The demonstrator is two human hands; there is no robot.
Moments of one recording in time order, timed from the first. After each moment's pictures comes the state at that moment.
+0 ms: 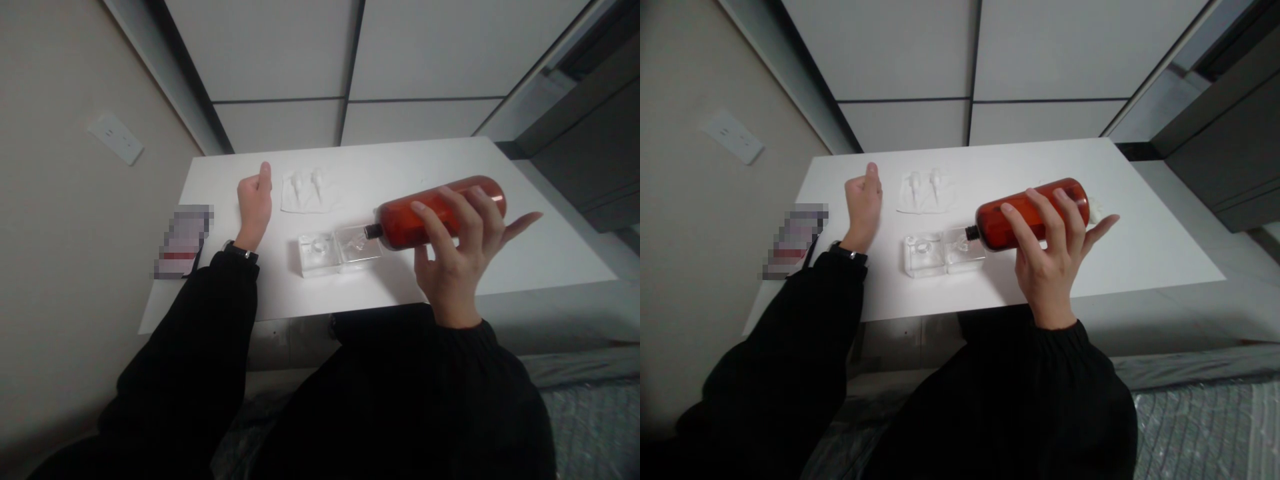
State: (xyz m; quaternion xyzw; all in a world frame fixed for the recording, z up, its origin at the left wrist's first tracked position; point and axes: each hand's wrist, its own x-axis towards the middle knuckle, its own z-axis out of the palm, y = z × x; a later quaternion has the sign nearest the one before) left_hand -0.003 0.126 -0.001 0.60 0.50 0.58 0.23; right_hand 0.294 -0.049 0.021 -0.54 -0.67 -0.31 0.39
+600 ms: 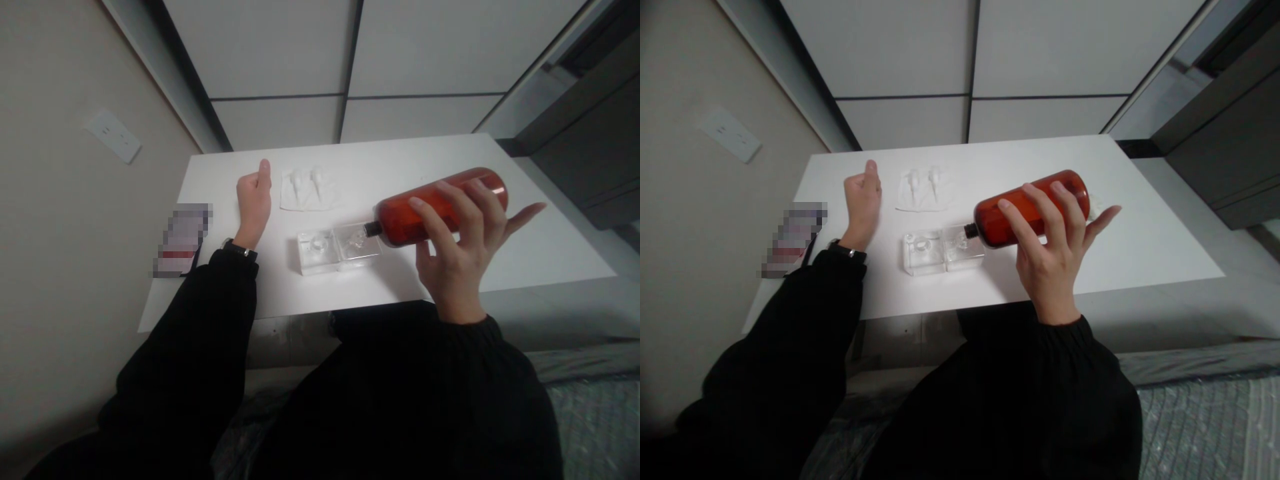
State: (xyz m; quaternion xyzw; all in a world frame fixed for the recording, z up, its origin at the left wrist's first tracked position) left_hand -0.005 0.128 -0.005 0.61 0.51 0.57 0.23; right_hand 0.296 -0.049 0.026 -0.54 -0.69 -0.30 0.39
